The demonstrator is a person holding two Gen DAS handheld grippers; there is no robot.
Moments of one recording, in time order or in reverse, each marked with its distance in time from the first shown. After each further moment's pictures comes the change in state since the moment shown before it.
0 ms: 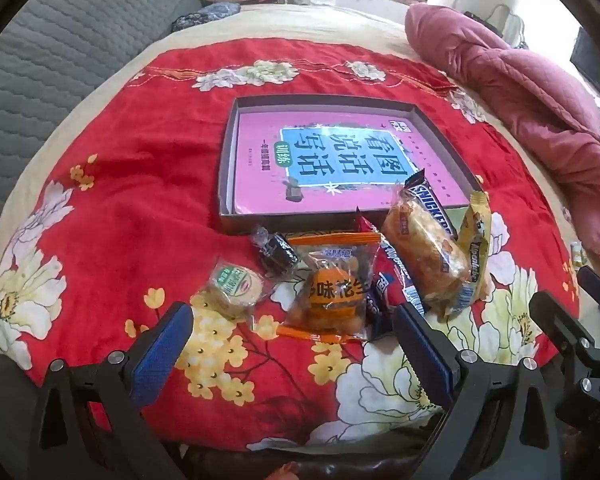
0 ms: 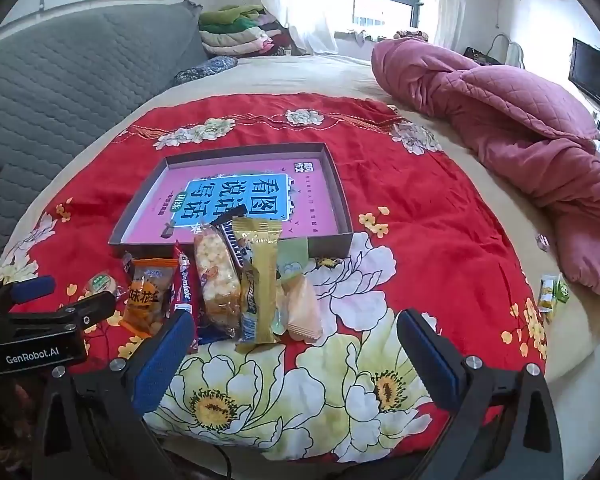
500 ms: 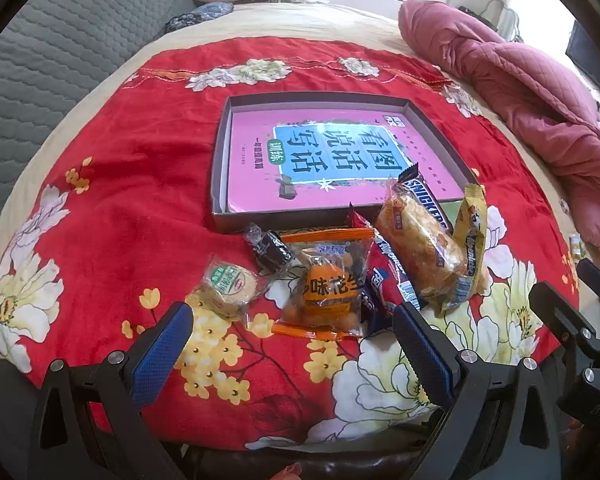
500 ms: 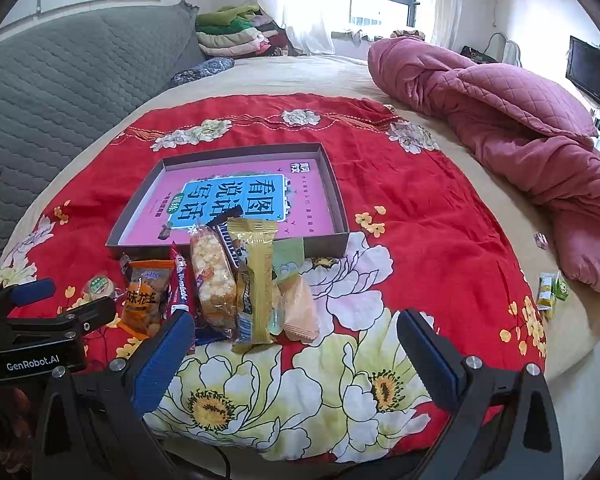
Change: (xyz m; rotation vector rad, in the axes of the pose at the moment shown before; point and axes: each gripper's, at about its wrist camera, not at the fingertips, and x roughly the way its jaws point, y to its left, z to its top) left arm 0.001 -0.004 -0.002 0.025 0.006 -0.006; right arm -0.004 -0.006 0.000 0.014 0.001 -0.001
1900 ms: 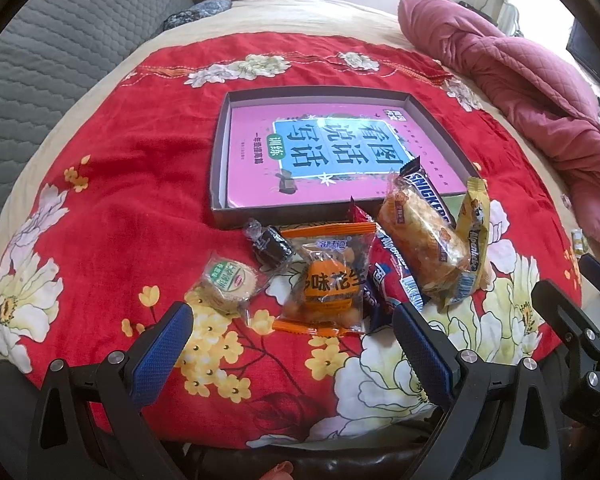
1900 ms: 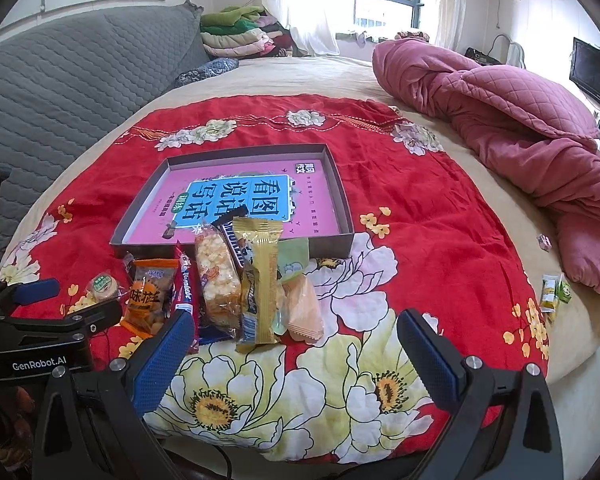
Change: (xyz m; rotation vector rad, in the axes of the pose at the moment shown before) left arm 0.004 0.000 -0.001 0.005 0.016 0.007; right arm 0.001 0.004 0.000 -0.007 -0.003 0.011
